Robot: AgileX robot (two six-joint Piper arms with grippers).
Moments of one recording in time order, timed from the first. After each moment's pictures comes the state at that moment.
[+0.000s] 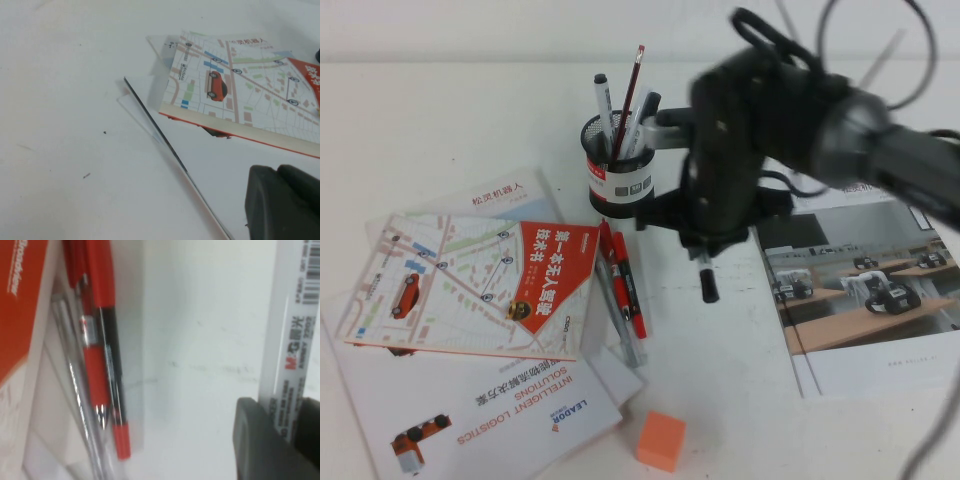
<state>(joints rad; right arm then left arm) 0.63 2.08 -1.84 -0.11 1.13 0.54 -0.03 -0.01 0.02 -0.06 0.39 -0.13</state>
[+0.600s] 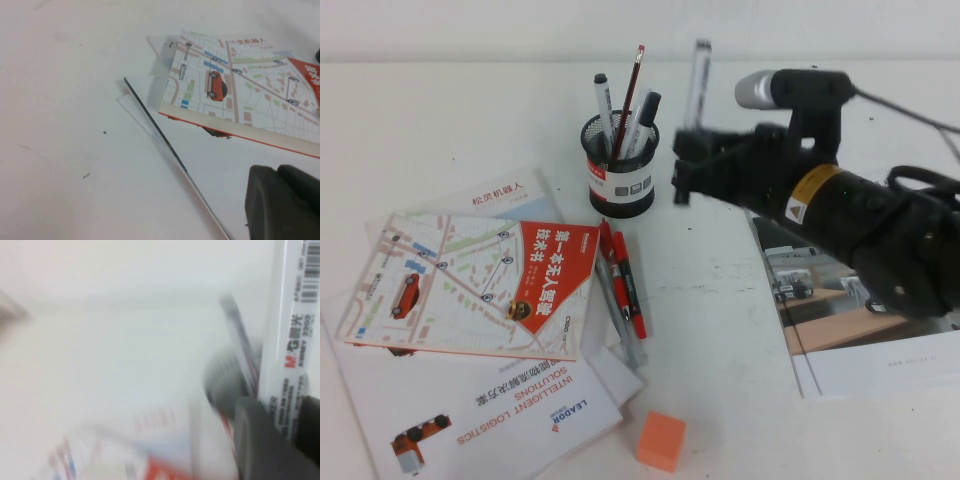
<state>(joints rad) 0.57 1.65 -0.99 -0.24 -0.39 0.59 -0.03 -0.01 0.02 -0.06 0.39 -0.13</state>
